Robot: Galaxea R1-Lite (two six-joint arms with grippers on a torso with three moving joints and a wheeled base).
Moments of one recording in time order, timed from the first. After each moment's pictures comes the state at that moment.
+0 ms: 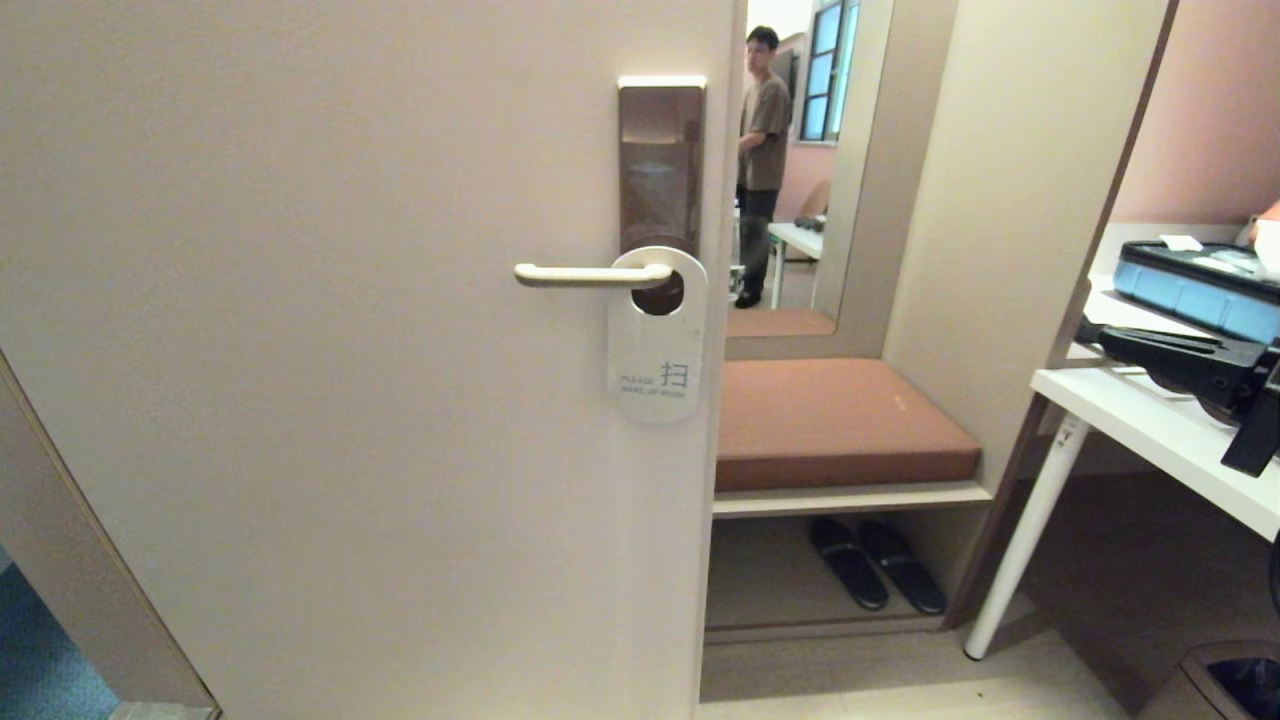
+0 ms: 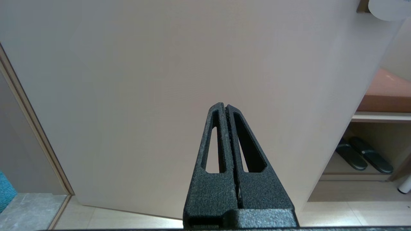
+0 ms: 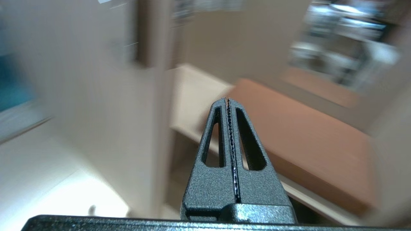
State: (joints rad) left arm 0.00 0.00 0.00 0.00 0.03 -0.09; right arm -0.14 1.26 -0.67 -0.47 0.70 -0.19
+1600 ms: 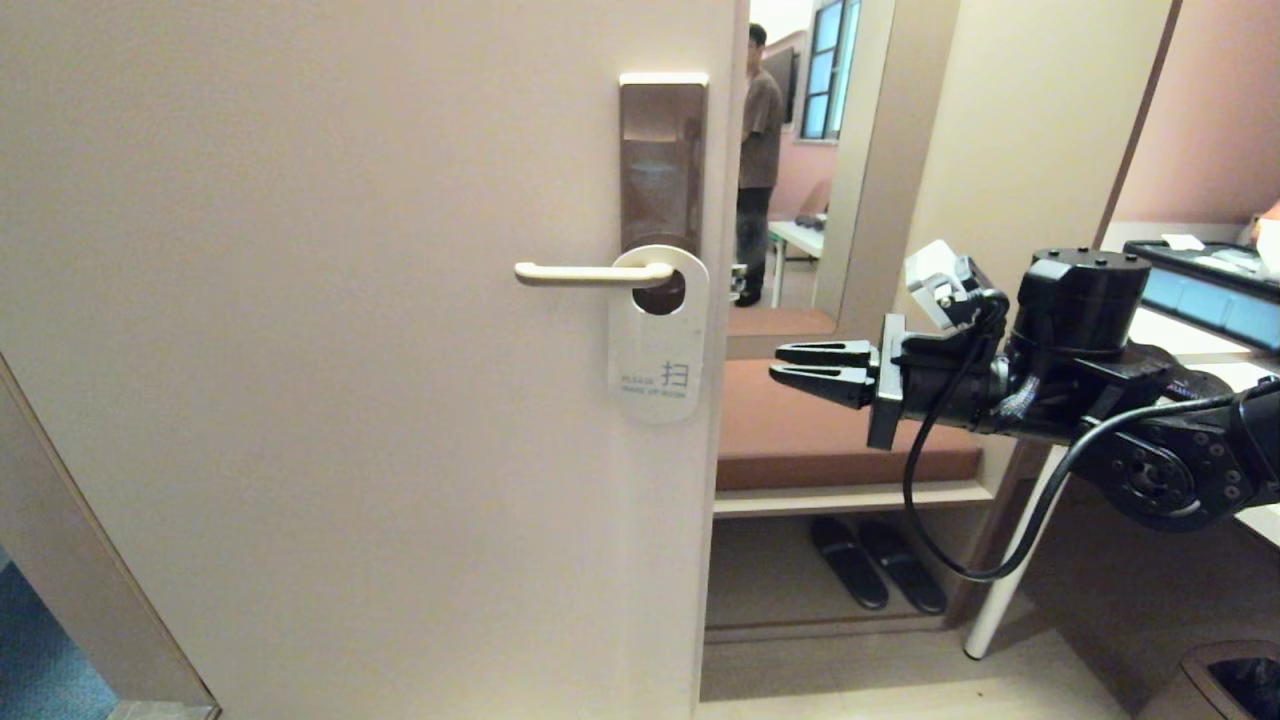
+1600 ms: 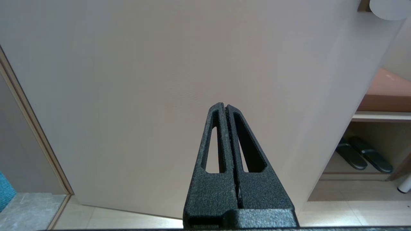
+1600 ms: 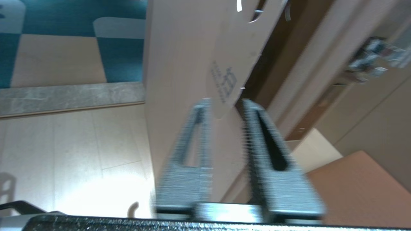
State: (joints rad) left arm 0.00 0.00 0.00 0.00 0.03 -0.09; right arm 0.28 1.87 -0.94 -0.81 0.84 -0.24
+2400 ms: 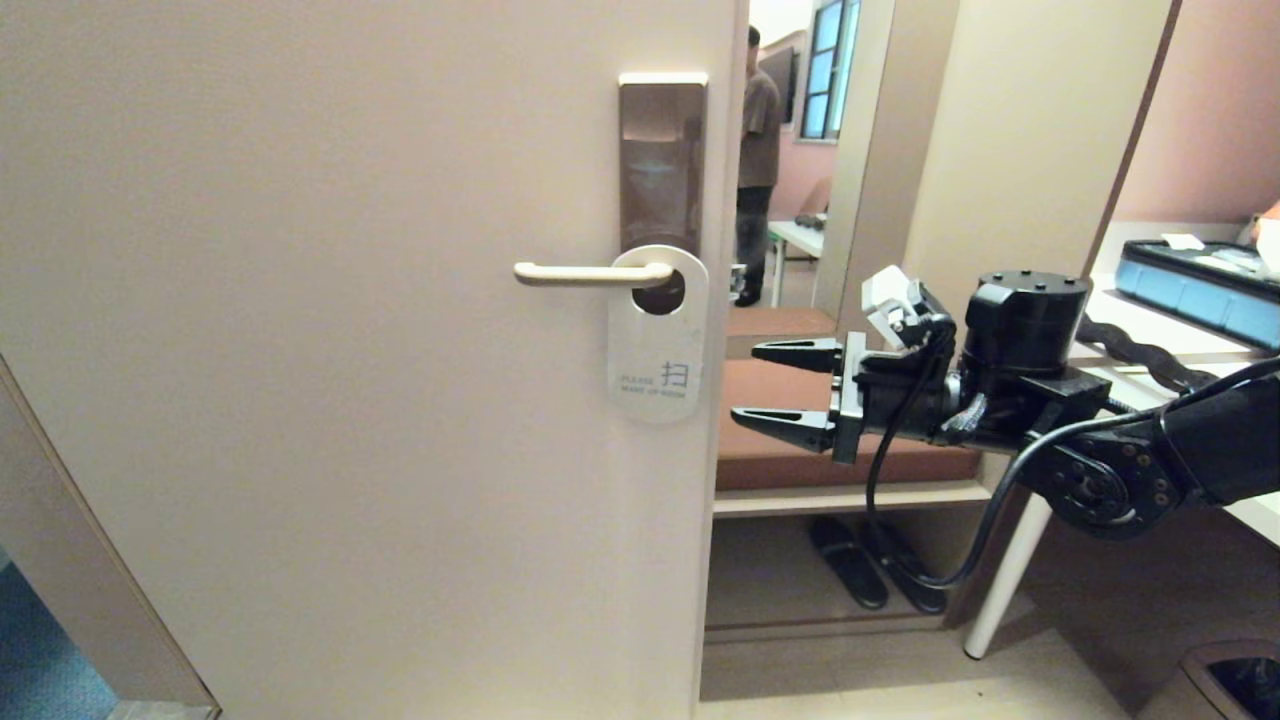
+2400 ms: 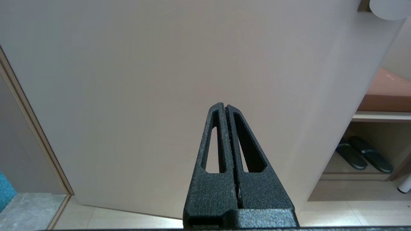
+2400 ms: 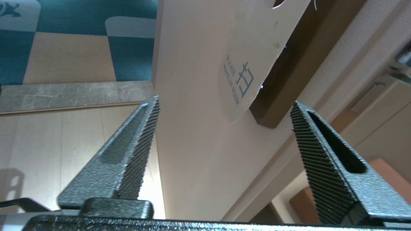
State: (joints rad) left arm 0.00 0.00 0.00 0.00 0.03 -0.09; right arm 0.32 1.95 -0.96 -0.87 0.85 -0.23
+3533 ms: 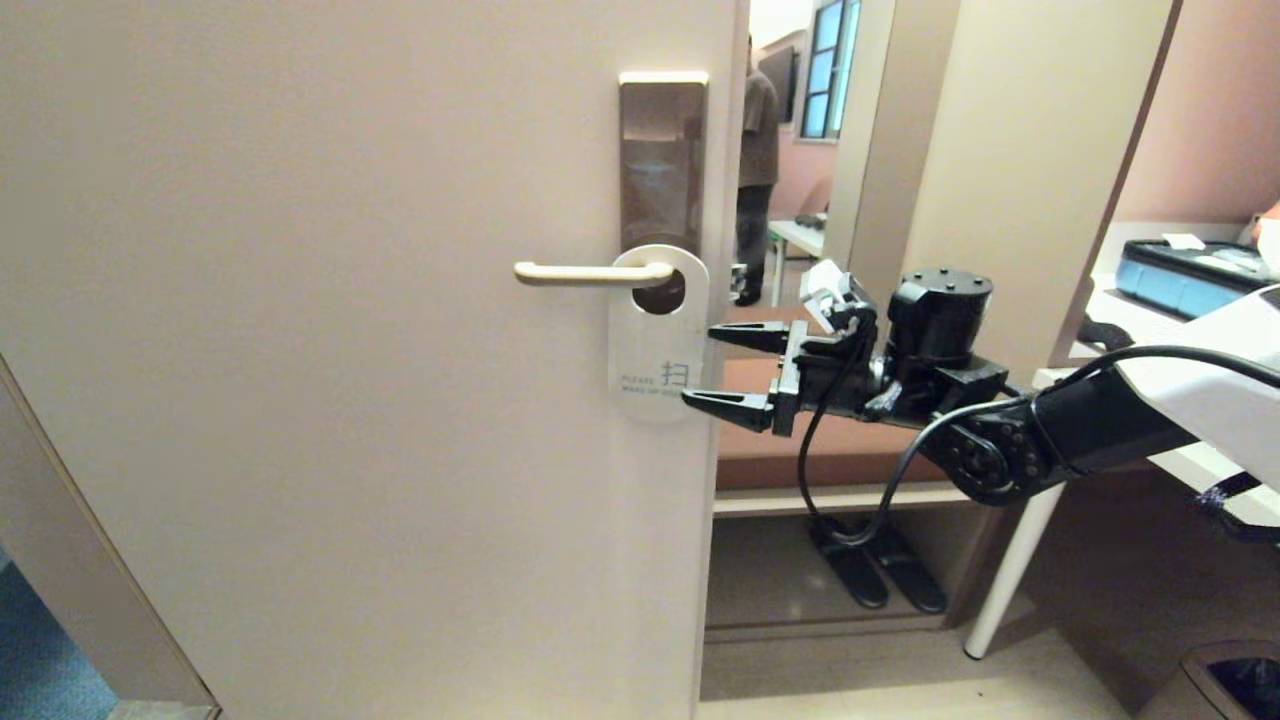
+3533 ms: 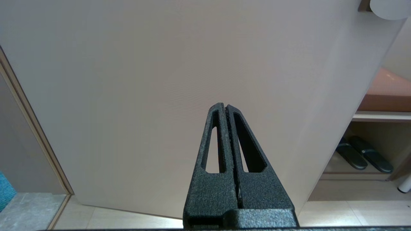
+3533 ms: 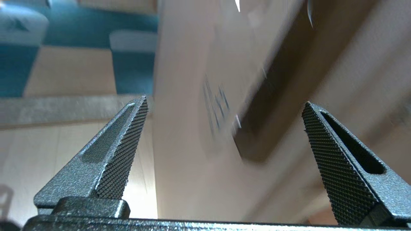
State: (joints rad) left arm 0.00 0.00 0.00 0.00 0.03 -0.09; right arm 0.36 2.14 -1.17 -0.94 0.85 -0.15
